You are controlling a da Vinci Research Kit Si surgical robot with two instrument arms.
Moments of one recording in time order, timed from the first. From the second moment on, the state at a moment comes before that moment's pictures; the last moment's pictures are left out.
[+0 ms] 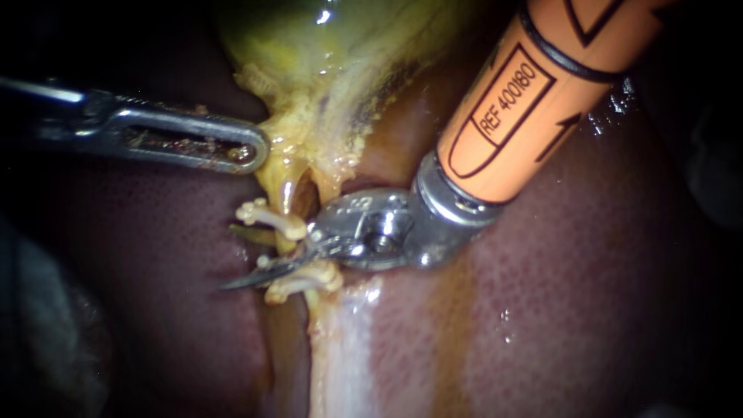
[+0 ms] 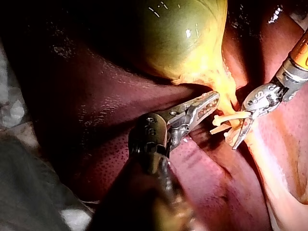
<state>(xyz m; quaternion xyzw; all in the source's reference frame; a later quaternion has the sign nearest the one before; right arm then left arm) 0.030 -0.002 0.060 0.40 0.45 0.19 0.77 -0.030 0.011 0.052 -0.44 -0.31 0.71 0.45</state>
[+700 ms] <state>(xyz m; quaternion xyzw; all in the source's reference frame) 0.032 -0.002 0.055 0.42 0.49 0.20 0.74 -0.030 0.011 0.052 -0.44 -0.31 0.71 0.45</state>
